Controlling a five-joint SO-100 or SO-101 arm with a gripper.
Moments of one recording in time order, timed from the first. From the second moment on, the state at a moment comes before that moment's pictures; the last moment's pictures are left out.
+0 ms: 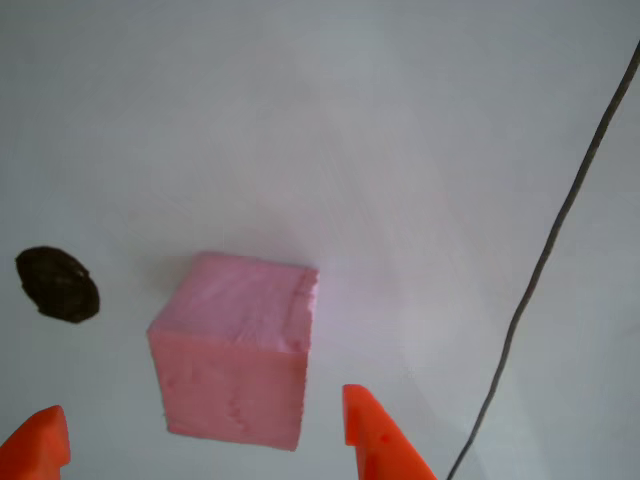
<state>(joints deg) -4.8 84.2 99.2 62.7 8.8</state>
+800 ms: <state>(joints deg) -2.6 82.5 102.7 58.0 5.7</state>
